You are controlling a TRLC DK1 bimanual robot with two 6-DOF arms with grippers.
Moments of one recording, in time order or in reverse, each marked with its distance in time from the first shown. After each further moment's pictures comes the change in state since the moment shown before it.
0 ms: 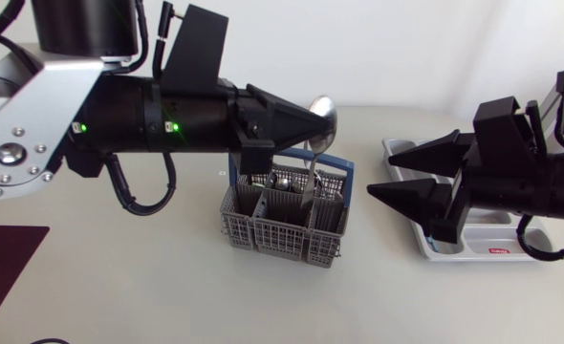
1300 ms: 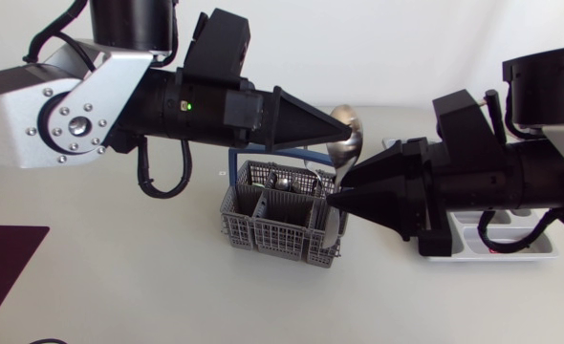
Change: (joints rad) left arm 0.060 0.140 0.079 0.046 0.366 -0.264; right arm 0.159 0.110 0.063 0.026 -0.219 0.076
